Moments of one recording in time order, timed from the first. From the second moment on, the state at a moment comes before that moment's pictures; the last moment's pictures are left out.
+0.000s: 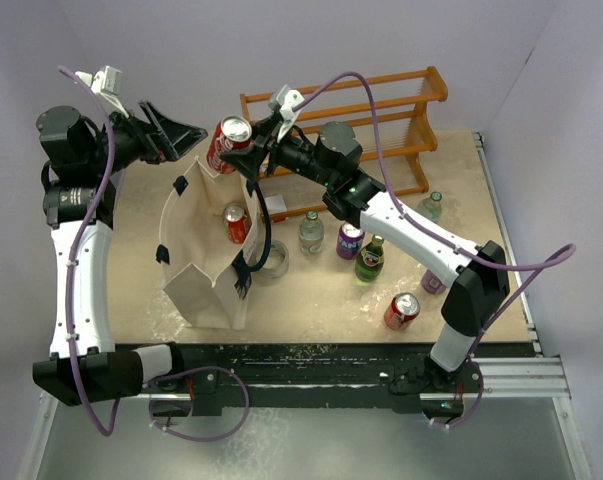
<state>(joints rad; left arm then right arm) 0.17 1.22 1.50 -0.32 0.84 -0.56 0.78 1.73 1.63 0.33 -0.34 0.11</state>
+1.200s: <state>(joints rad) -0.05 1.34 1.68 -0.55 0.86 0.02 0.78 1.75 1.63 0.21 -0.46 0.01</state>
